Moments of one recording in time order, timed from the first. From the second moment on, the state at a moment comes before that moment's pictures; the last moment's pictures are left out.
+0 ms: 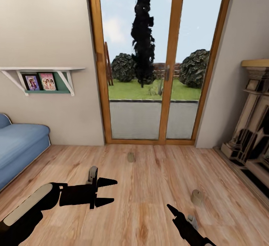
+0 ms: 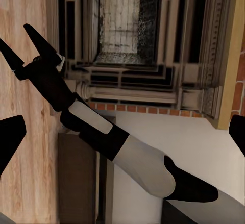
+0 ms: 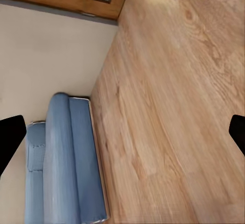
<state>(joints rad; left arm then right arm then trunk) -0.41 0.49 -0.52 -1.41 2.10 0.99 0.12 -0.51 -0.08 -0.02 -0.01 -0.97 0.14 0.82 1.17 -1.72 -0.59</state>
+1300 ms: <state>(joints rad) -0.41 0.51 -0.46 -1.28 2.08 0.99 0.13 -0.51 -0.08 -0.02 -0.01 -0.98 0.07 0.78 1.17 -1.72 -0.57</state>
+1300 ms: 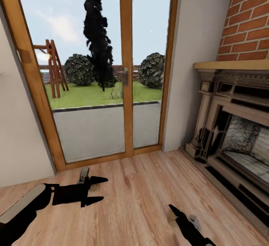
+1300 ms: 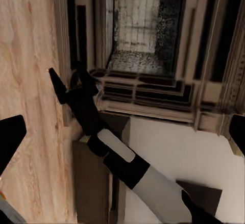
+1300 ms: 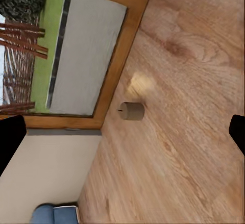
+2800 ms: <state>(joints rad) -0.41 0.51 -0.17 -1.17 1.37 0.87 0.36 -0.51 -0.08 0.05 -0.02 -0.89 0.00 0.27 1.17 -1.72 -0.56</state>
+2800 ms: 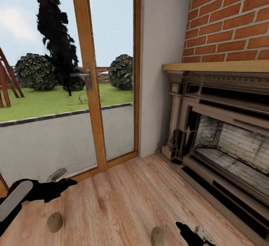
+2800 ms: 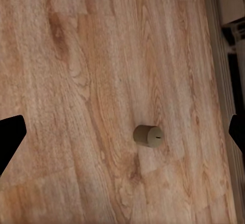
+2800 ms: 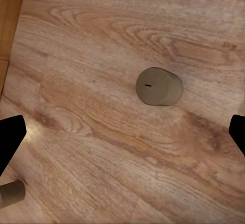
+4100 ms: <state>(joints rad) -0.41 0.48 -0.19 -1.19 1.37 0.88 0.36 -0.52 -0.07 0.35 -0.30 -0.89 0.10 -0.32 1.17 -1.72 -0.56</state>
